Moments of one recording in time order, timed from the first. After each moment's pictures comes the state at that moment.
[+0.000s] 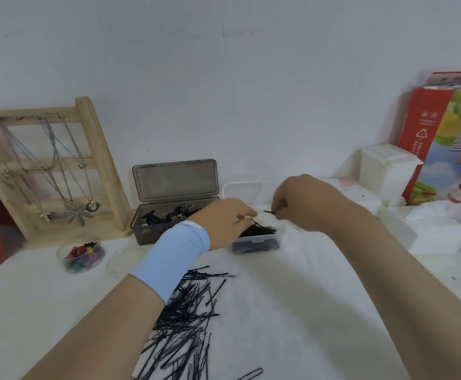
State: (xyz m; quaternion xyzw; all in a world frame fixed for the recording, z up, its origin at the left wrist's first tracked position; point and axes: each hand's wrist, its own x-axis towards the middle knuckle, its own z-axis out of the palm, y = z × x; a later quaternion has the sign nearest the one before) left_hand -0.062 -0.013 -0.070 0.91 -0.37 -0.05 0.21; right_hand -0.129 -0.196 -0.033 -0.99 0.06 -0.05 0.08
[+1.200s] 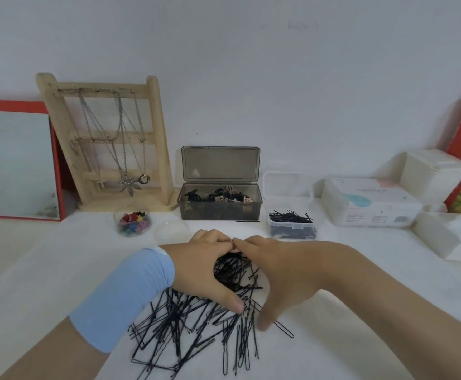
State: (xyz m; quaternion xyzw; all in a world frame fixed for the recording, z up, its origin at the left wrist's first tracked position) left_hand -0.123 0.115 -0.091 0.91 -0.34 -0.22 0.06; right_hand -0.186 -0.076 -0.062 -0.96 -0.20 0.21 0.02
